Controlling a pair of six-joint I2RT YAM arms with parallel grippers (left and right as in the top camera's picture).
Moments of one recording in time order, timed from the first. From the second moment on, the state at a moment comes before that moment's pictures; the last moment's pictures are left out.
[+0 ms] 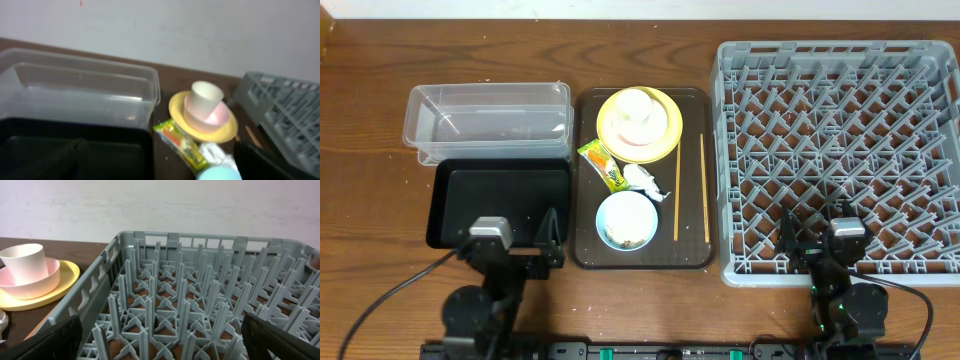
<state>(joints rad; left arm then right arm) -0.08 0.08 0.36 -0.46 0.06 -0.24 0.07 0.01 0.01 -0.07 0.00 0.00</state>
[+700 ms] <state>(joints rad) -0.08 1.45 1.19 -1.05 0.44 -0.33 0.07 0.02 0.01 -0.07 0.00 0.00</state>
